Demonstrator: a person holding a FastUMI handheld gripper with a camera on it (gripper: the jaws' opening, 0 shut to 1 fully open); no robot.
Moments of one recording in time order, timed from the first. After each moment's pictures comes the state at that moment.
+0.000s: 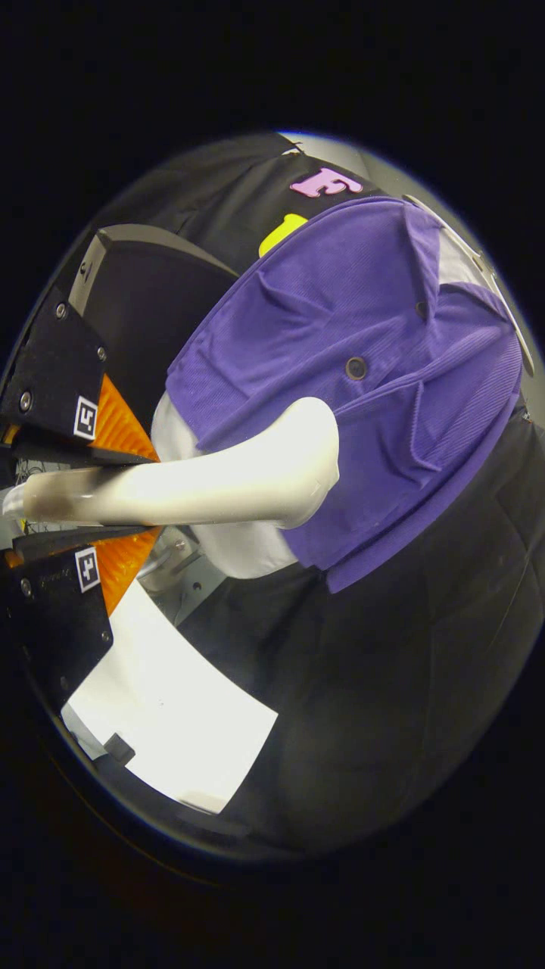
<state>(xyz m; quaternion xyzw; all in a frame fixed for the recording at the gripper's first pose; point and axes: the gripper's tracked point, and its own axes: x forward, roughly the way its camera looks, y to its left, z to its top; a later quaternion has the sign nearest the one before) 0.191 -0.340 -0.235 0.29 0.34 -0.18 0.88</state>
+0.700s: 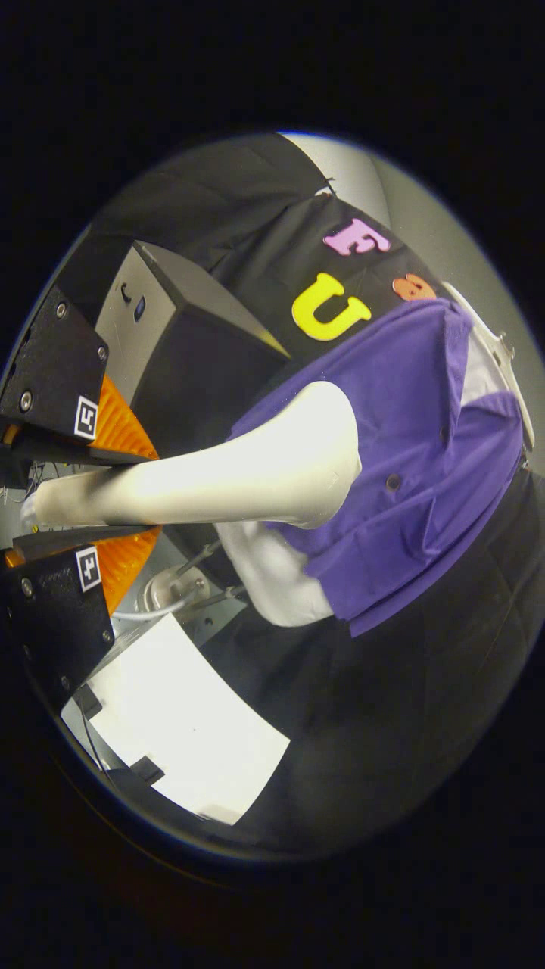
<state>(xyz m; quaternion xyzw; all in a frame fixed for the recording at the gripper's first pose) 0.113 -0.198 -0.157 0.27 0.28 -0.07 0.92</state>
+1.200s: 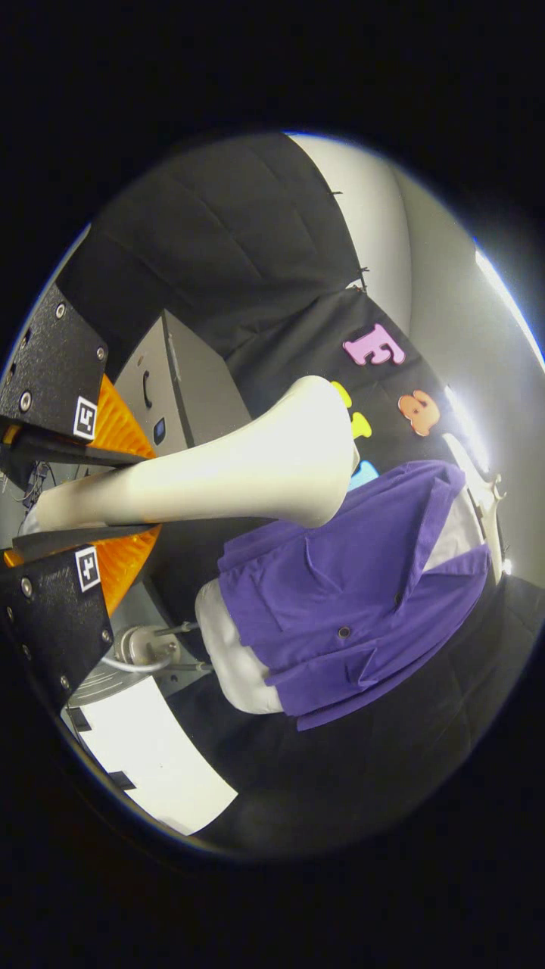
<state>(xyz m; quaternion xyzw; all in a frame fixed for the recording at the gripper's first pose) 0.079 -0.082 -0.056 0.23 0.22 0.06 0.95</state>
